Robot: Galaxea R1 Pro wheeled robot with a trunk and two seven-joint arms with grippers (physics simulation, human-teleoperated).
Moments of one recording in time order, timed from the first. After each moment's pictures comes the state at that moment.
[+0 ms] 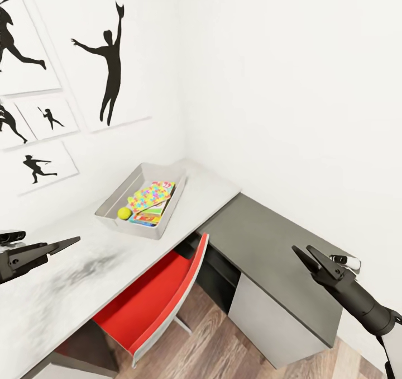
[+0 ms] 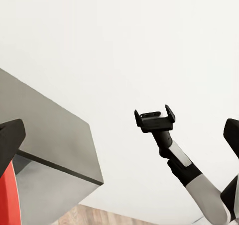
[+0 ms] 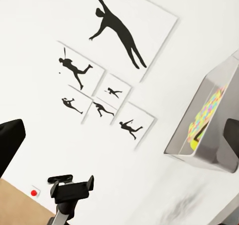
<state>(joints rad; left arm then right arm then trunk) -0.35 0.50 0.45 -1.45 0.53 0.96 -1.55 -0.16 -0.09 -0.47 -1.59 -0.87 0.84 1.06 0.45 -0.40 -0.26</state>
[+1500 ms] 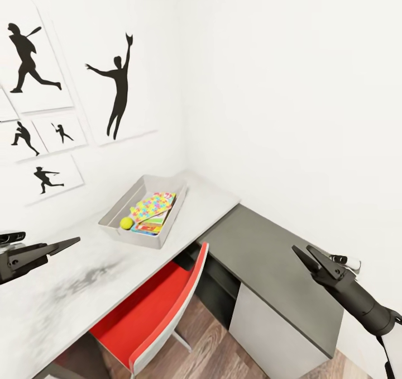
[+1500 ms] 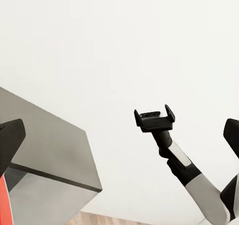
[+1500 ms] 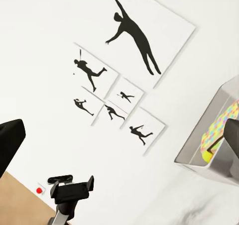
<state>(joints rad) -0.35 0.50 0.45 -1.45 0.53 0.96 -1.55 -0.16 -0.09 -0.47 -1.59 -0.87 0.84 1.06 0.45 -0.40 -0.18</state>
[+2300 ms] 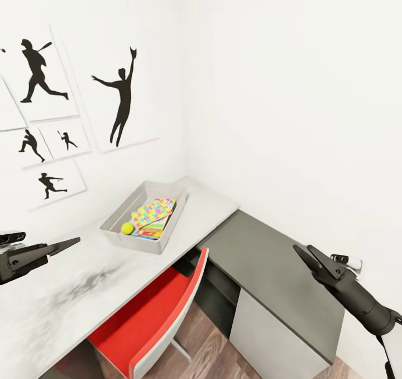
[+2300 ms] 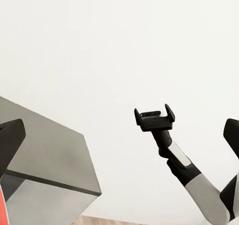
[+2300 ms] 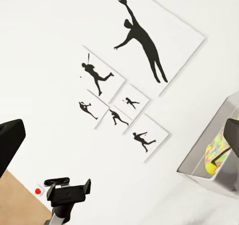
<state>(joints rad) -0.34 0.50 0.45 -1.45 0.53 0.96 -1.55 -0.16 -0.09 -0.47 -1.59 -0.87 0.81 1.07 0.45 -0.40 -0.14</state>
